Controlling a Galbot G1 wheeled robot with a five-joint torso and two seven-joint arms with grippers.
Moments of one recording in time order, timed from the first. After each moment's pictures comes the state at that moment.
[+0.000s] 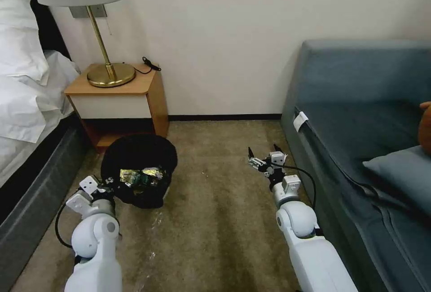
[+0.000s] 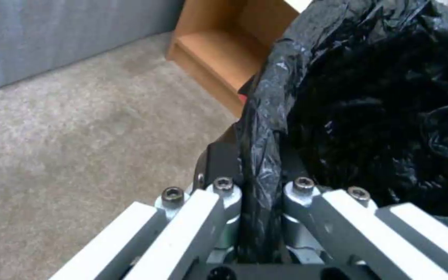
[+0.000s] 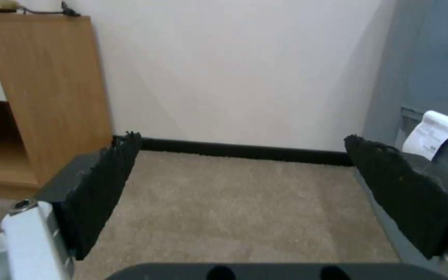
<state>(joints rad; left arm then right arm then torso) 1.17 -1.56 -0.83 -1.82 -0.62 0.38 -0.38 -1.11 1.41 0.38 1.66 0.13 -0.03 0.00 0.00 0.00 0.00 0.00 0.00</state>
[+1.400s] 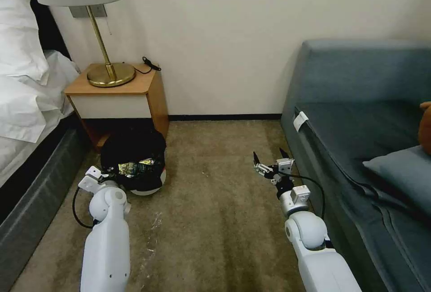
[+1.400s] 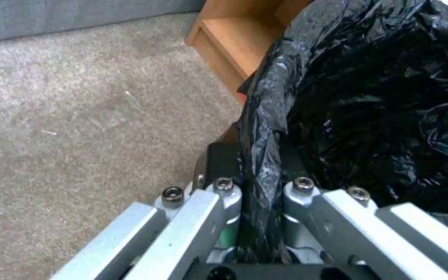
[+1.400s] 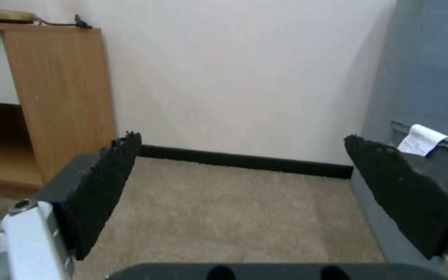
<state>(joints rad) 0.91 -1.53 -0.82 -1.45 -0.68 0.28 -0.46 -1.18 1.40 0.43 1.69 0.12 0.05 -0.06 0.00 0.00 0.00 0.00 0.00</state>
